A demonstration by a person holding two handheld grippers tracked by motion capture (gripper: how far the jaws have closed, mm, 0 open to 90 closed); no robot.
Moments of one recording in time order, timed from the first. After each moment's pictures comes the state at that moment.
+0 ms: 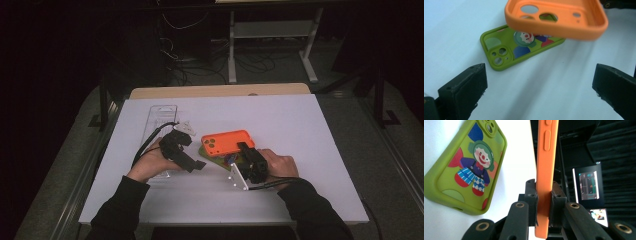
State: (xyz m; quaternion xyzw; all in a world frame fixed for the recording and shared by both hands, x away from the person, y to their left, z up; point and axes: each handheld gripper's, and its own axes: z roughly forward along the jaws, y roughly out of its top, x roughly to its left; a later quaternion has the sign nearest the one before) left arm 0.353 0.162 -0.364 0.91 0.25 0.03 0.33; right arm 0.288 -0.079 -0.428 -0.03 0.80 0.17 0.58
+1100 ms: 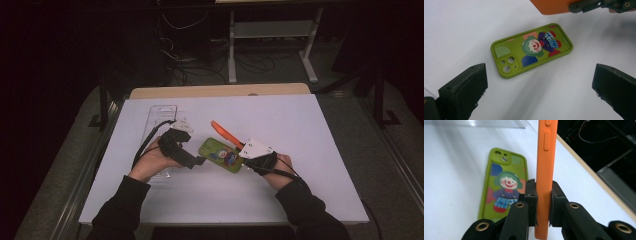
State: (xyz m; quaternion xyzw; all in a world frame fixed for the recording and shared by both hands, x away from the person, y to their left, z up) left arm 0.355 0.166 -0.361 0.89 0.27 0.06 0.35; right arm 0.311 -0.100 -0.406 0.22 0.84 0.37 0.33
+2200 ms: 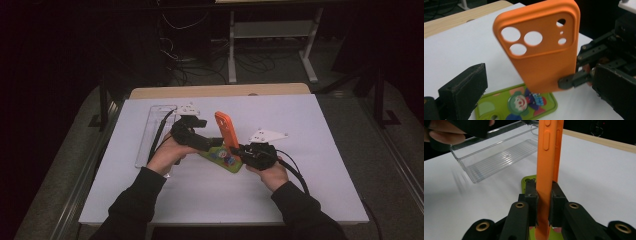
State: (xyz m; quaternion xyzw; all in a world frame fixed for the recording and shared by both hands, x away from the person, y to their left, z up) left arm 0.376 0.133 -0.347 0.81 0.29 0.04 0.50; right arm 0.324 -0.108 -0.402 0.34 0.78 0.51 0.13
